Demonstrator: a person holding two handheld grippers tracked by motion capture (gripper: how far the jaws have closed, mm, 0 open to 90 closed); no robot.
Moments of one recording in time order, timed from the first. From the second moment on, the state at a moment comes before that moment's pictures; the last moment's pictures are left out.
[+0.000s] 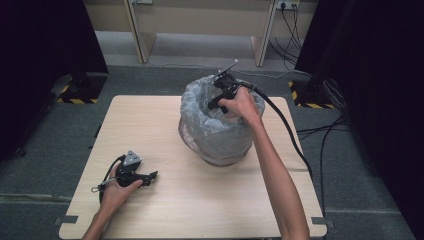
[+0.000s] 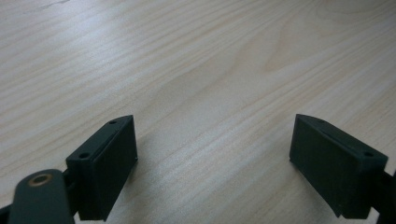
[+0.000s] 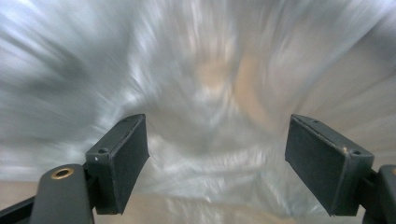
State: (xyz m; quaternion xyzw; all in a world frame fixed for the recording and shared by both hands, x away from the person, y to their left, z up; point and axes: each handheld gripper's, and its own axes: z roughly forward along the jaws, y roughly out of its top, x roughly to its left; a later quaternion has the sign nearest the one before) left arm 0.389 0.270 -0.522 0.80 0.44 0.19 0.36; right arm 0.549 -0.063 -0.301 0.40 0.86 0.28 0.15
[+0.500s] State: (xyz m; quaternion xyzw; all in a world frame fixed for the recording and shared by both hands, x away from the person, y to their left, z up) left arm 0.389 0.270 -0.522 0.80 0.44 0.19 0.36; right arm 0.532 -0.116 -0.233 0.42 0.80 0.38 0.18
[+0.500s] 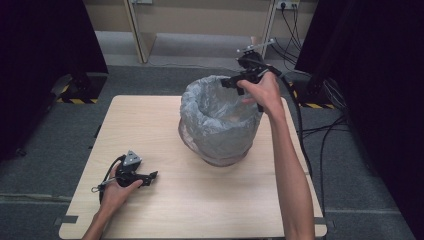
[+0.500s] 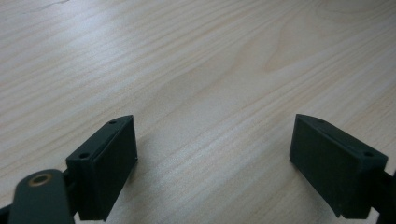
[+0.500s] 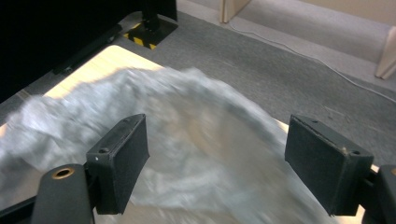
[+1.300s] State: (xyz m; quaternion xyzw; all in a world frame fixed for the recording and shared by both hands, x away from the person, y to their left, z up) left arm 0.389 0.271 -0.522 0.80 0.43 0.18 0.36; right arm 0.523 -0.184 -0.276 0.44 0.81 0.34 0.18
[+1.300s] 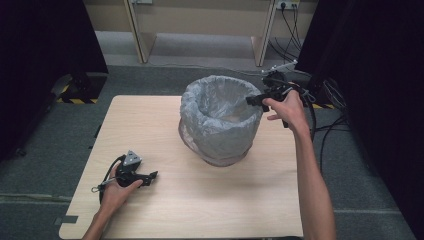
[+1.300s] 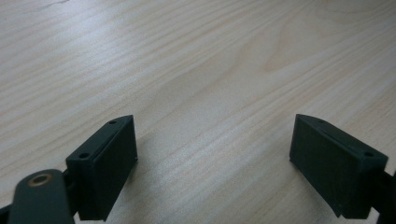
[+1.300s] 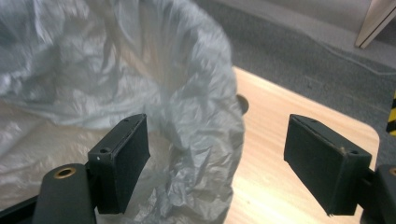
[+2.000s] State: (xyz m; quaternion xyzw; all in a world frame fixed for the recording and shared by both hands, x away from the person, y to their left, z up) left arm 0.393 0.265 -0.508 0.80 0.41 0.18 0.39; right arm 0.518 -0.261 -0.336 0.50 0.75 0.37 0.23
